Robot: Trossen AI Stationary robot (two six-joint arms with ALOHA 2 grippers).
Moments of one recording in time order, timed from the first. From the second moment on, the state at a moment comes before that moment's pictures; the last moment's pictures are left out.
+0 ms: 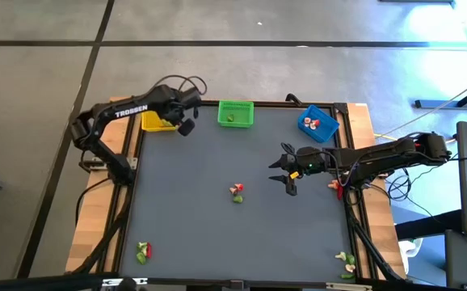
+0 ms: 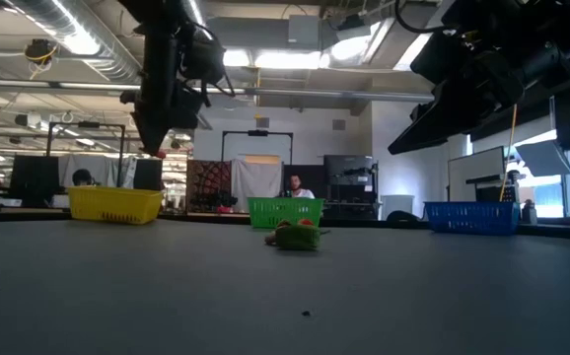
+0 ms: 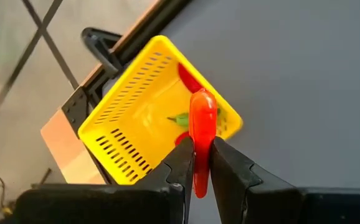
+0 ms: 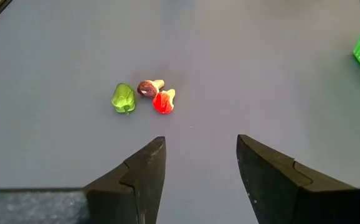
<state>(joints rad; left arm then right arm) 0.61 1.56 1.25 -1.18 -0.48 -0.30 0.00 1.14 0.48 0.10 -0.01 0.03</state>
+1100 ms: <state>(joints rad) 0.77 1.56 0.94 -0.81 -0.48 -0.31 0.00 1.14 0.48 0.11 0.01 0.03</state>
